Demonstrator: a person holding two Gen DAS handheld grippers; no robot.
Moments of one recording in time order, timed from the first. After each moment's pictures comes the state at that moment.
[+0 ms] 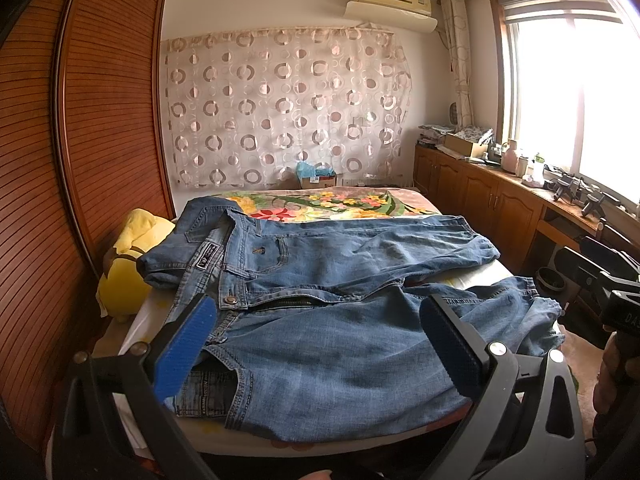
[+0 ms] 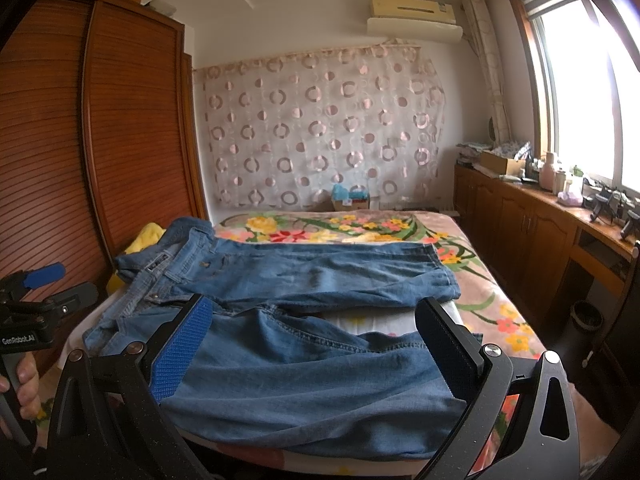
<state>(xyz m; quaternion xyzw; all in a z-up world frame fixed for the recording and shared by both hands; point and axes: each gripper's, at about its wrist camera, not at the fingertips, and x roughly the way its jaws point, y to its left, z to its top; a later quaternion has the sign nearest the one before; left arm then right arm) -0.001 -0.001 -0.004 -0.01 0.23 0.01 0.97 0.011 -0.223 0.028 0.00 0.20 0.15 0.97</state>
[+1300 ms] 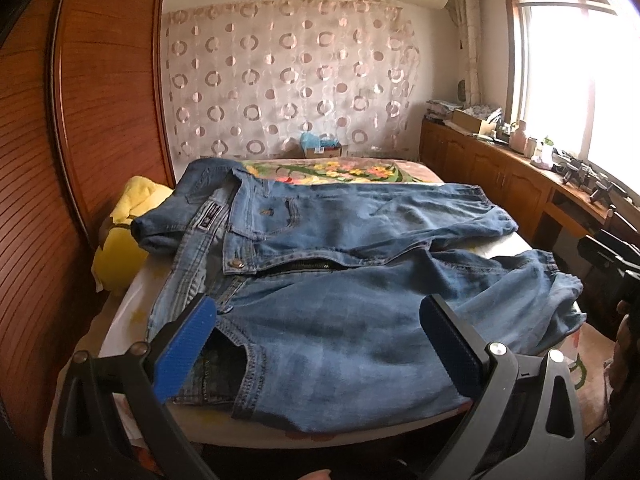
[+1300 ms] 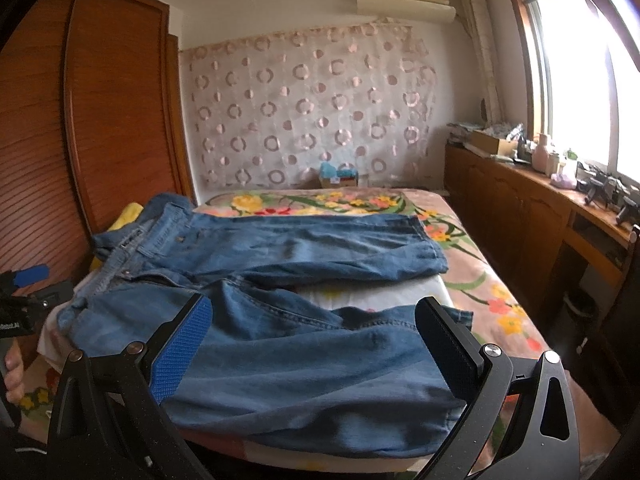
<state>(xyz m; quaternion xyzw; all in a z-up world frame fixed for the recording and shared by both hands) 0.021 0.020 -0.038 -0.02 0.28 0.01 0.96 0.031 -0.246 0.001 0.00 0.24 0.13 0.96</state>
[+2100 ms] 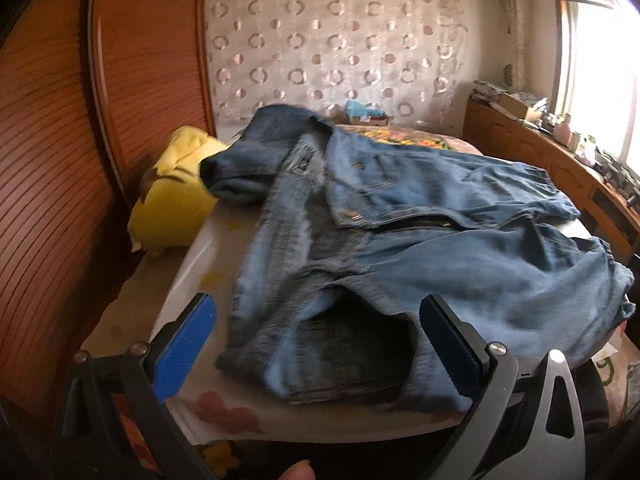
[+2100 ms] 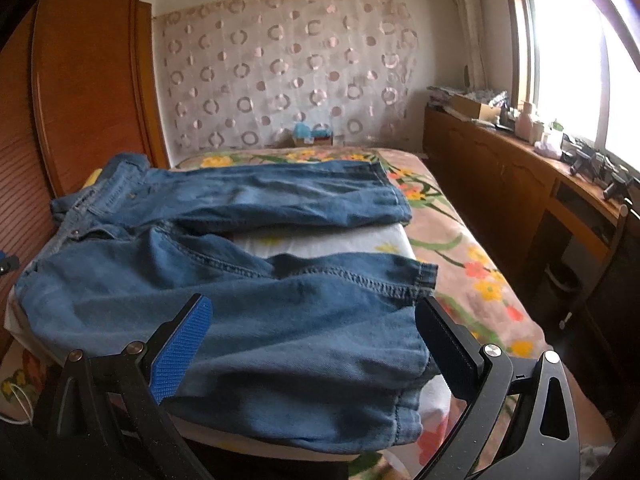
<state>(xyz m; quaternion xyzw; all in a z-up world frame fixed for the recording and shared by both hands) 0.031 0.127 -0.085 -0.05 0.34 0.07 0.94 0.056 -0.287 -0.052 -0.02 0.31 0.09 0.95</state>
